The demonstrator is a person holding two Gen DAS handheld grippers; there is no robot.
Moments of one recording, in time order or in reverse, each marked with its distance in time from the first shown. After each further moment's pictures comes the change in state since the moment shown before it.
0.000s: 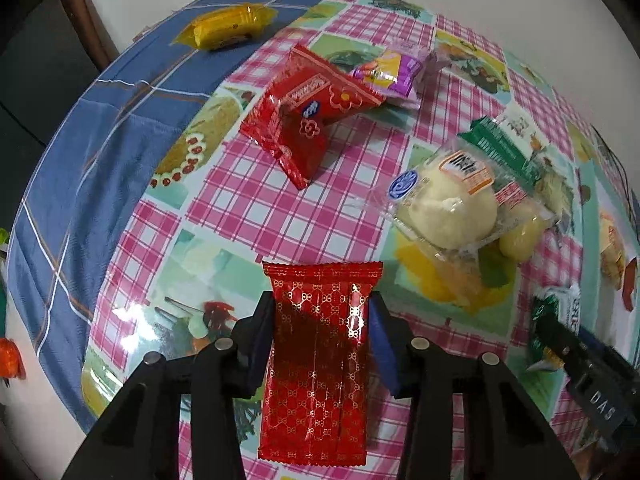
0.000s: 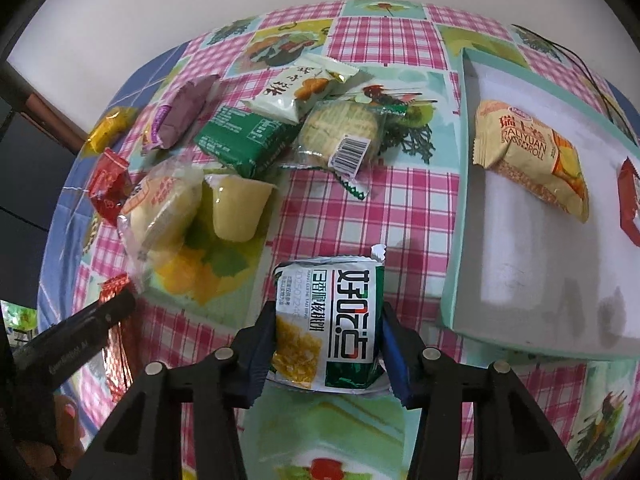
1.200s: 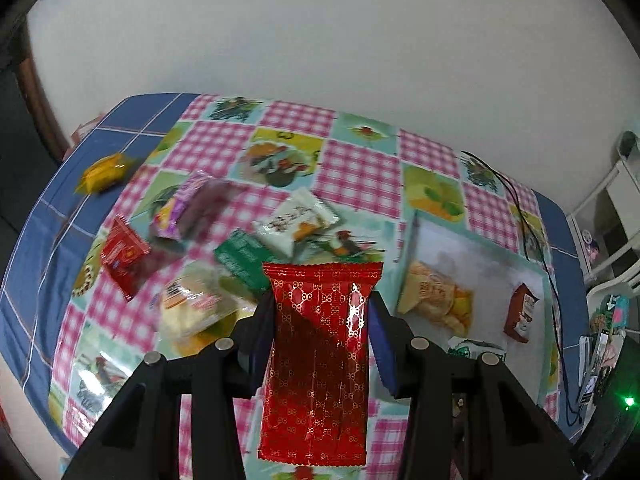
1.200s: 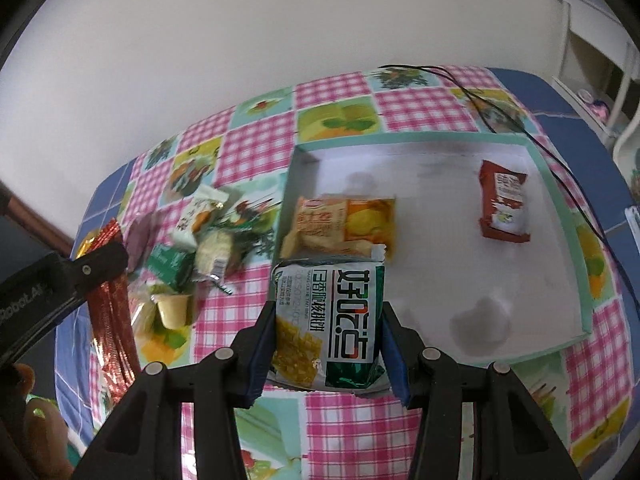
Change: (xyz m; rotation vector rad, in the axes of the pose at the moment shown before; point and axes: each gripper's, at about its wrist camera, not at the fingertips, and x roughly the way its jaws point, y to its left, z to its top) left arm -0.106 -0.185 0.022 0.148 -0.219 -0.169; right arm -0.097 -0.113 0.003 0.258 -0.220 -0.061
